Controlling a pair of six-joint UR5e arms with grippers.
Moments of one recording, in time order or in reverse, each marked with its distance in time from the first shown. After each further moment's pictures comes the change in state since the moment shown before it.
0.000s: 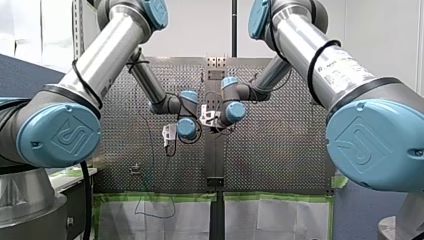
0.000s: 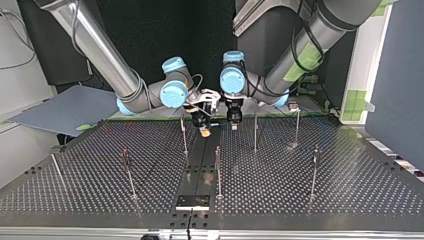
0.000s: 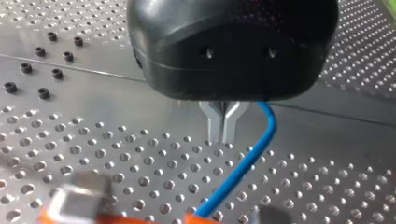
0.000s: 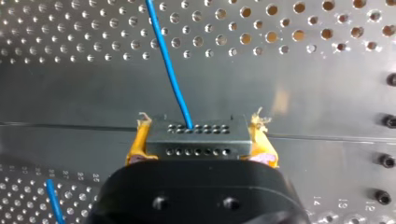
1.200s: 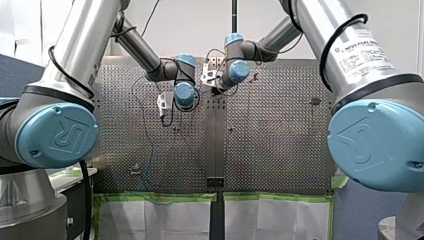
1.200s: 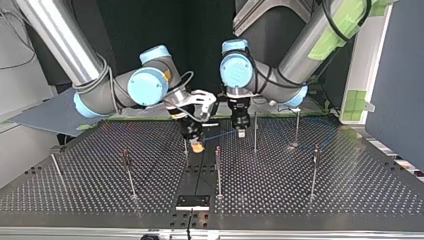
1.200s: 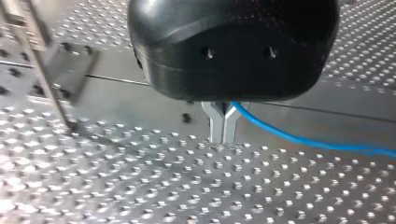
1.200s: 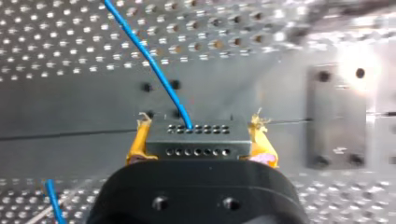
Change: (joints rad) left arm -0.026 0.276 -0.014 -0.184 -0.093 -0.010; right arm 0.009 -0.259 0.001 0.121 -0.003 0.041
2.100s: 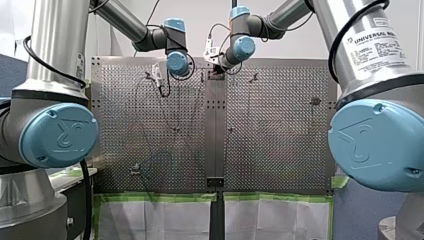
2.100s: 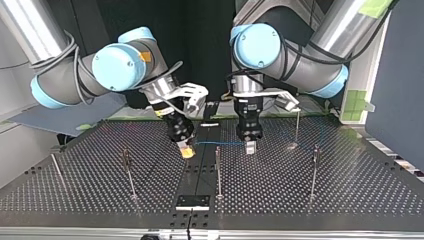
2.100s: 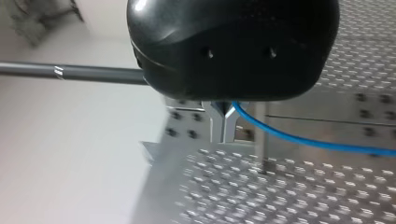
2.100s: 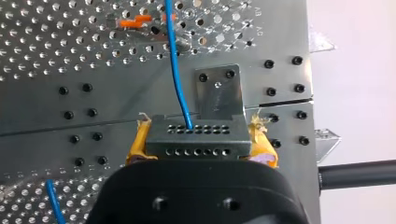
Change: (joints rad) left arm 0.017 0.234 0.001 0.018 0.060 -0.006; right arm -0.002 -0.144 0.022 0.040 -0.005 0.005
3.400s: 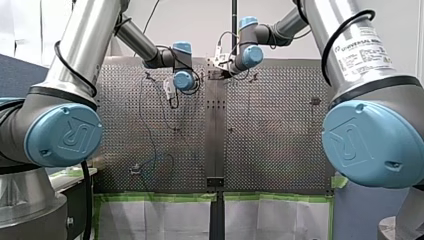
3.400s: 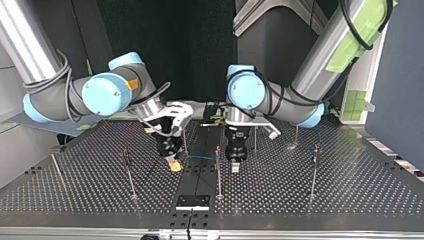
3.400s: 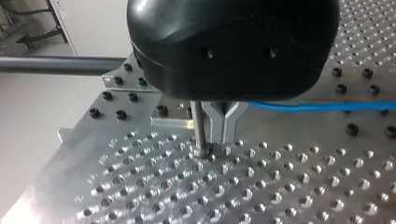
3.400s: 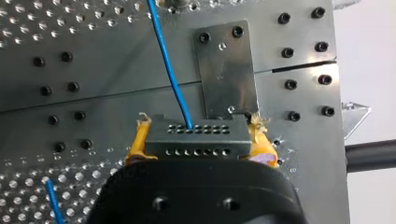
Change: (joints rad) left arm 0.050 -0.235 0.161 0.060 0.144 0.001; right arm -0.095 0.072 -0.067 -0.018 -0.103 0.024
